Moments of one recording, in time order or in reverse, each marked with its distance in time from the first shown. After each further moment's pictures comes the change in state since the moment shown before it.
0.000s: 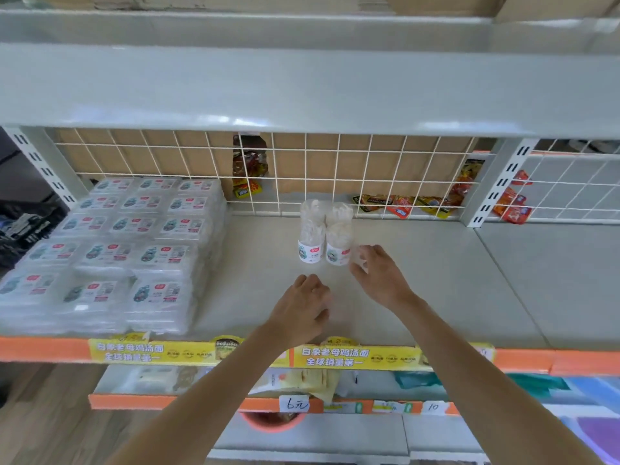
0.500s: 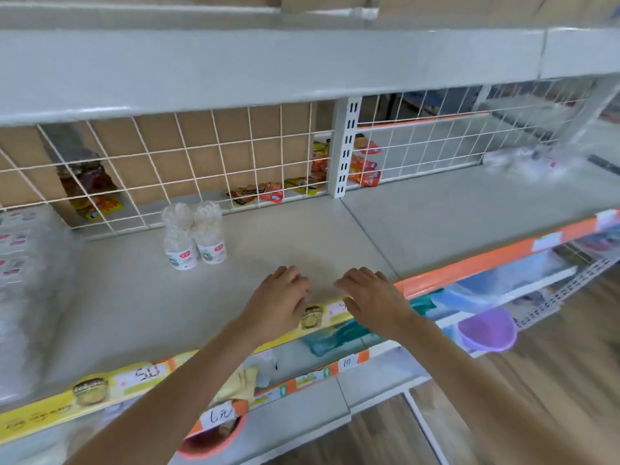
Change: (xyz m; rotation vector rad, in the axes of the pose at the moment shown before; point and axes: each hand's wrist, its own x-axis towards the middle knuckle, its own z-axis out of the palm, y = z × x) left_hand 0.052 0.120 0.033 -0.075 0.010 0.403; right_hand -0.150 0.112 -0.080 -0.480 0.099 -0.129
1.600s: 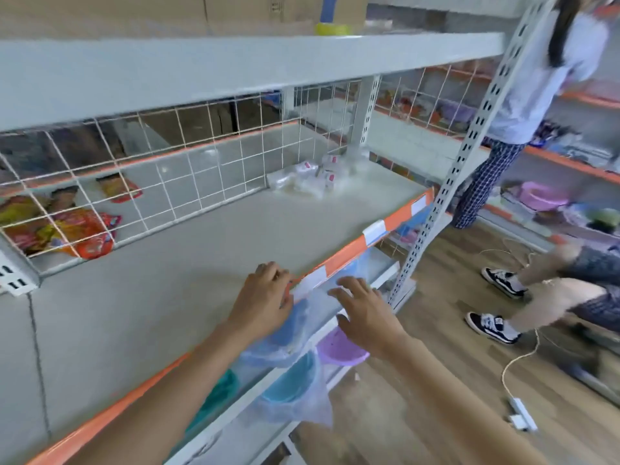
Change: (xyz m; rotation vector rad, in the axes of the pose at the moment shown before) left_hand 0.376 0.296 0.189 -0.075 0.005 0.186; right_hand -0.202 0.427 -0.057 -0.097 0.177 0.432
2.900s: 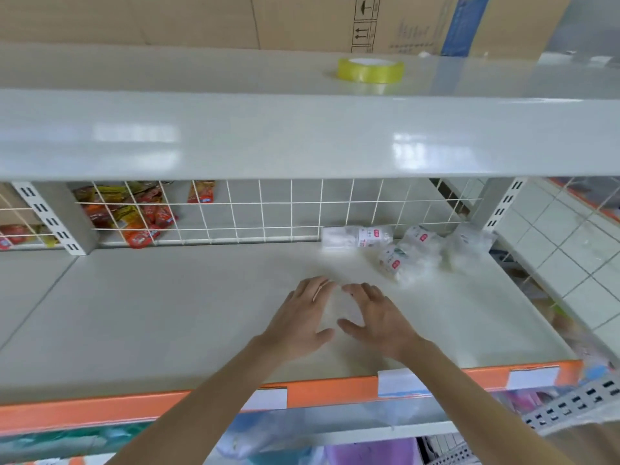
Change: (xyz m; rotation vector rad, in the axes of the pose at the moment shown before) left_hand 0.192 0.005 0.072 0.142 0.013 -0.449; right_hand 0.248 0.175 0.062 0.413 -0.336 -0.484
